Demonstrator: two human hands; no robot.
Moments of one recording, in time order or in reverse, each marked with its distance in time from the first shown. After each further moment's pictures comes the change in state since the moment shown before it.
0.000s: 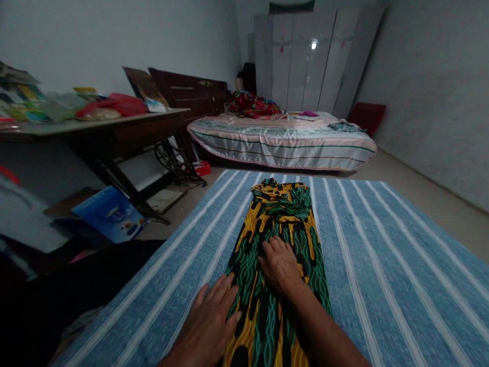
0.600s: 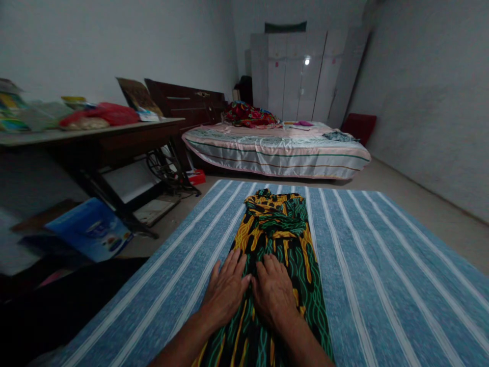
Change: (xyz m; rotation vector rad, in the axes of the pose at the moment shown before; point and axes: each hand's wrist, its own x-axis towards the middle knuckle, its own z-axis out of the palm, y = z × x) left_hand 0.103 -0.004 0.020 0.002 0.036 -0.067; right_hand 0.001 0.000 0.014 0.040 0.159 0.049
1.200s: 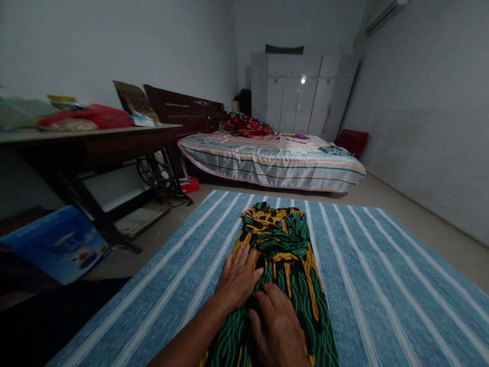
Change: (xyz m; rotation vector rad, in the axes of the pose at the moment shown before) left_hand 0.089 -0.006 0.022 -0.100 0.077 0.049; right_hand -0.002 0.006 0.007 0.099 0.130 0.008
